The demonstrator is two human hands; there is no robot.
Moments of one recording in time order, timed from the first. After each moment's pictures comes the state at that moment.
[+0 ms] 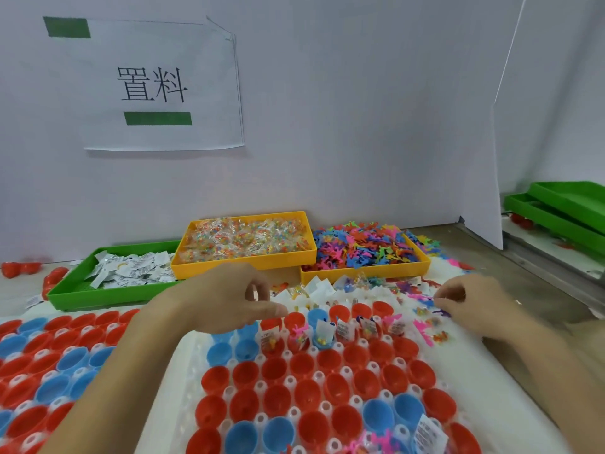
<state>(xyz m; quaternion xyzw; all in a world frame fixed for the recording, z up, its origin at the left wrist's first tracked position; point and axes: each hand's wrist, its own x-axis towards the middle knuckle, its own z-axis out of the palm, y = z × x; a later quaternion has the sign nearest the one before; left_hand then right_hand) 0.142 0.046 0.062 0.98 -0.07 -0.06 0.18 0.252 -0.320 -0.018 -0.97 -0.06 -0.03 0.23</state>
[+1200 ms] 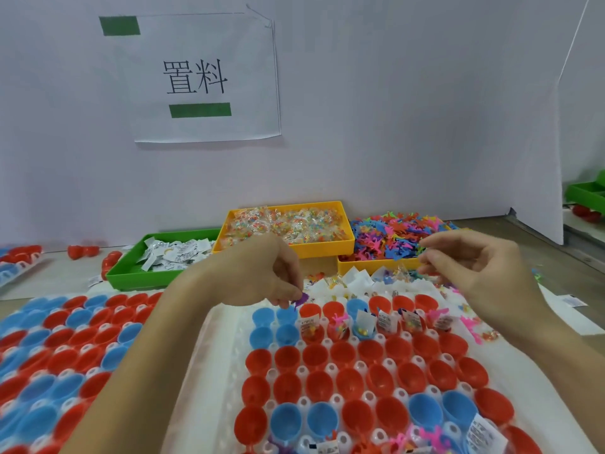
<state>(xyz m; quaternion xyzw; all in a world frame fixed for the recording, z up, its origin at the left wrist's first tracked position) 0.136 0.059 0.075 0.94 -0.10 -0.07 0.31 0.191 -0.232 0.026 -0.75 -0.22 -0.15 0.61</state>
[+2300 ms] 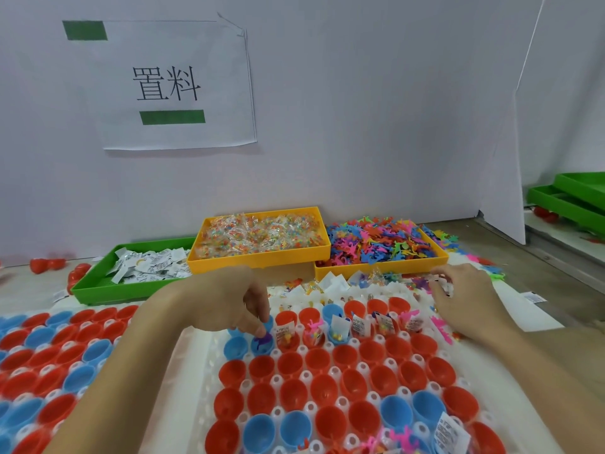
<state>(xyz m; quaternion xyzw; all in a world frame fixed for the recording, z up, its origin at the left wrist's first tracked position) 0.145 0.069 0.055 0.96 -0.06 -0.16 0.22 0.255 -0.281 -0.040 -0.97 -0.05 -0.13 0.22</state>
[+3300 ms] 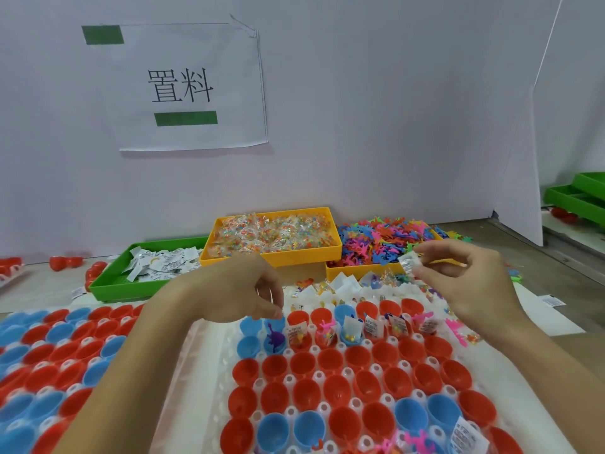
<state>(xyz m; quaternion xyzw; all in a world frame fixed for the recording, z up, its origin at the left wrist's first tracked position) 0.138 0.065 0.069 0.97 -0.09 -0.09 0.20 0.203 -0.240 0.013 -0.78 -0.15 -0.17 0.58</state>
